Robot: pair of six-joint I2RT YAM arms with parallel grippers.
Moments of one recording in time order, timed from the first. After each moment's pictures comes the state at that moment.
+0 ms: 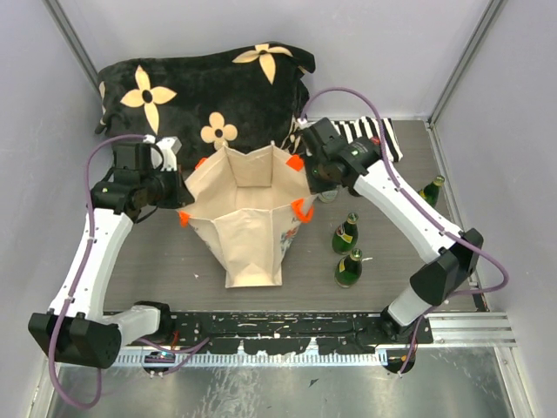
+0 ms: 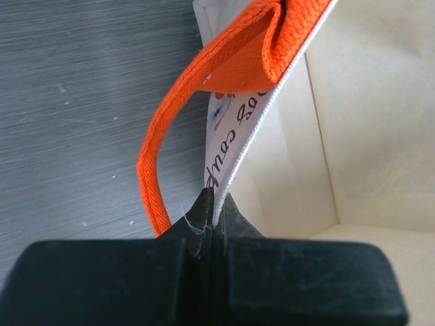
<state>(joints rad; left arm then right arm) -0.11 1.16 1.23 -0.89 0.29 -0.10 0.67 1.61 1.74 -1.09 0.20 0.32</state>
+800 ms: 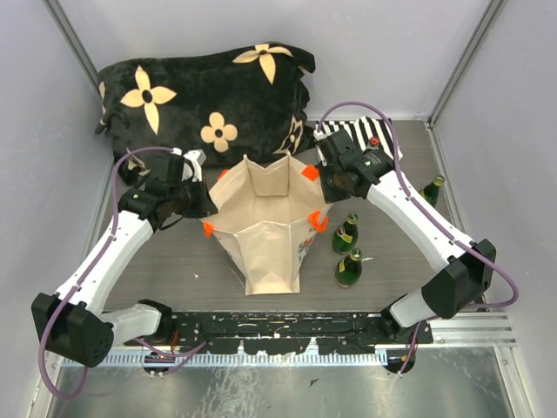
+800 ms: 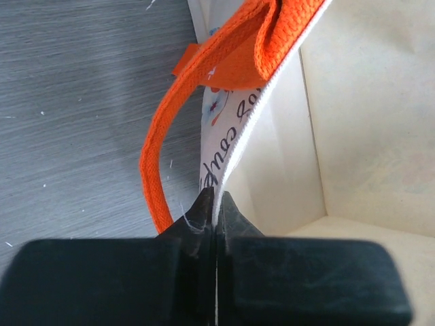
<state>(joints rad) -0.33 1.18 1.08 -0.71 0.22 -0.30 0.55 1.48 1.50 -1.01 0.16 0.27</state>
